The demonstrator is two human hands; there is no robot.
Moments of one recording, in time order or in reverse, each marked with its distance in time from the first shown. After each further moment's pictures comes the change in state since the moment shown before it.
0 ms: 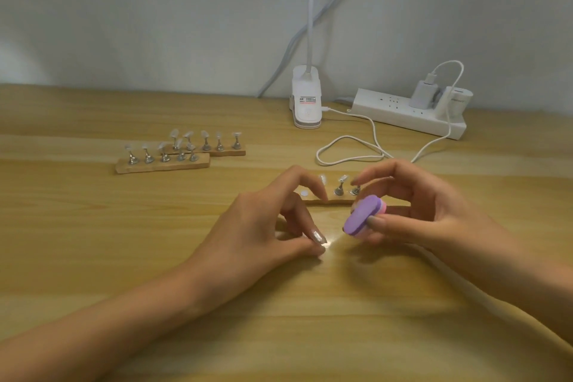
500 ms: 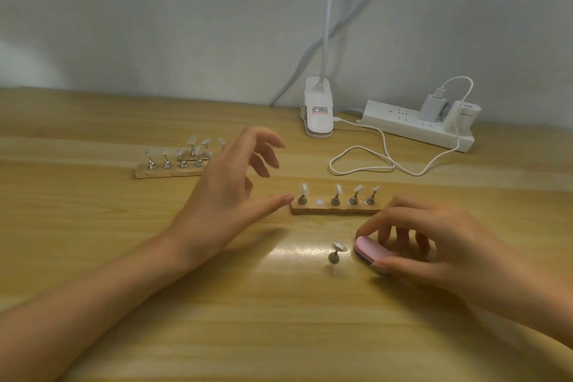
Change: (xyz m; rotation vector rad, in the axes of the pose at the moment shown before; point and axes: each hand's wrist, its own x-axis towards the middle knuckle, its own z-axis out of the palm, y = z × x) left_hand 0.013 -0.018 -0.044 0.140 0.286 0.099; right_hand 0.000 -0.002 0.003 -0.910 -0.036 -0.206
